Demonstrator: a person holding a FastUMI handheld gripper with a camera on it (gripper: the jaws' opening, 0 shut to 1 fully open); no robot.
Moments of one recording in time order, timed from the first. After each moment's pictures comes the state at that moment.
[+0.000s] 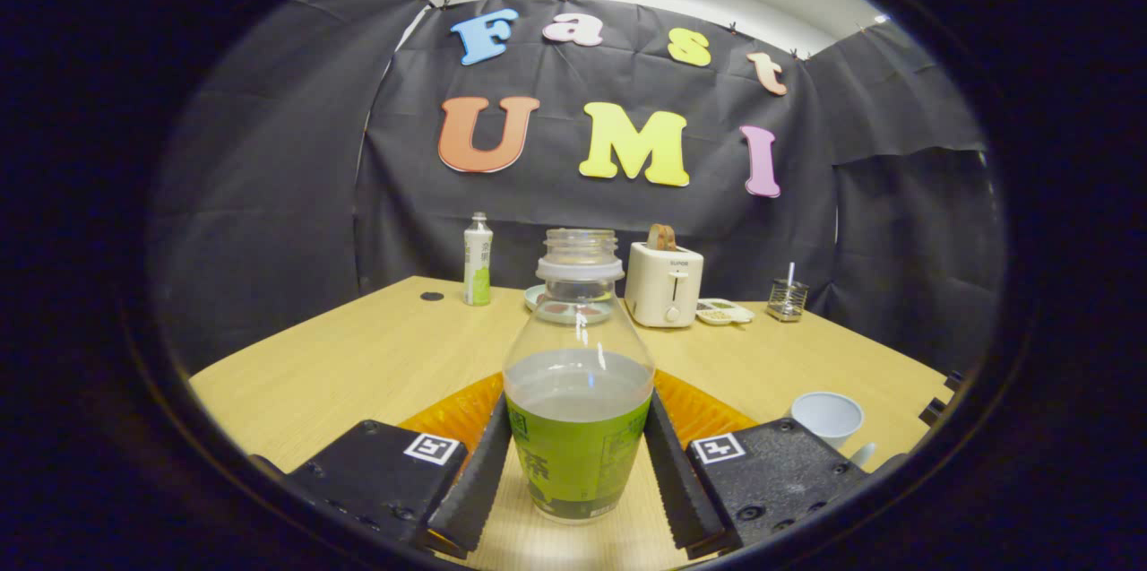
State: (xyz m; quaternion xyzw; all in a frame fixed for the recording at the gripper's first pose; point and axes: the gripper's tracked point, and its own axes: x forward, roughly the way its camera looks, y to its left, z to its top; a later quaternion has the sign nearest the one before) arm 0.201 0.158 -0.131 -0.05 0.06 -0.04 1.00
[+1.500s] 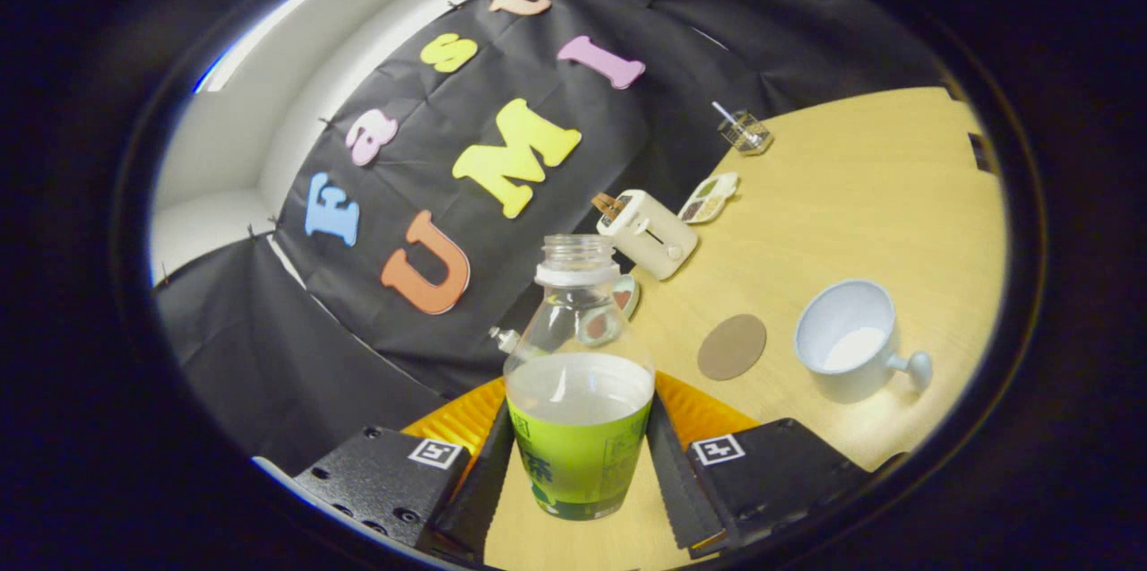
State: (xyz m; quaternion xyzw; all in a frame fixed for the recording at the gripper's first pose) arm 0.176 0.107 -0.049 0.44 0.08 0.07 0.89
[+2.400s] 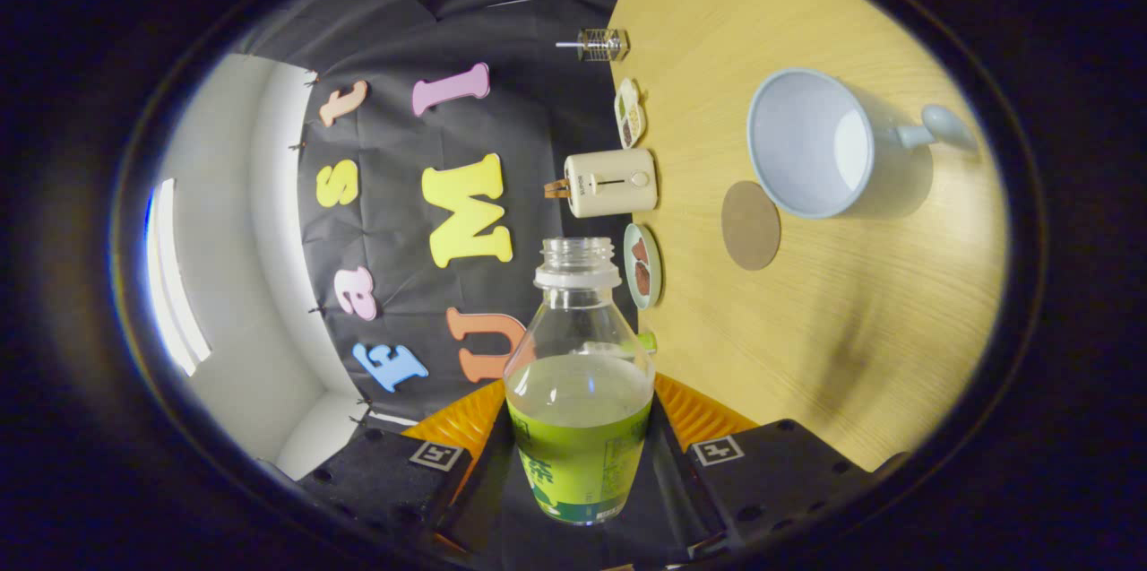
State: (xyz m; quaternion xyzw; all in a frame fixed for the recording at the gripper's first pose) arm 0.183 0.111 -0.043 0.73 0.08 0.14 0.67
